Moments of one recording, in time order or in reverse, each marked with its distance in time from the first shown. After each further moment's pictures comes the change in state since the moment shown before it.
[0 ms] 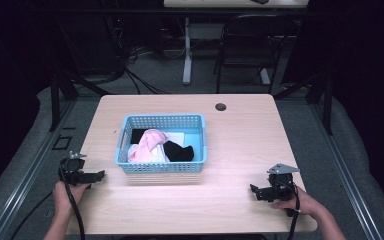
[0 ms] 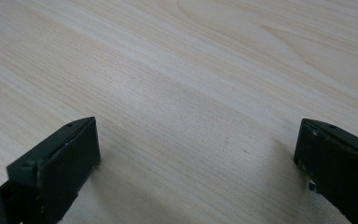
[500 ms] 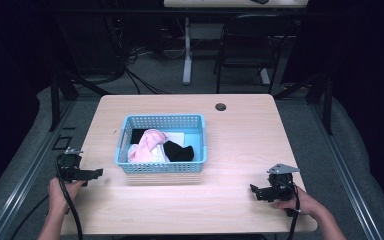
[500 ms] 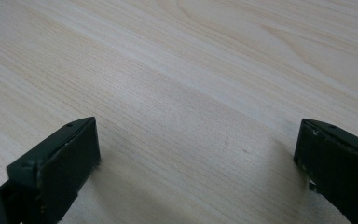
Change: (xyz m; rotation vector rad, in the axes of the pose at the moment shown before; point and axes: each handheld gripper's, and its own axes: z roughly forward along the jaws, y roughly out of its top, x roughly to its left) left arm 0.004 0.018 -0.022 0.002 -0.094 0.021; right arm 0.000 0.000 0.000 0.001 0.000 0.001
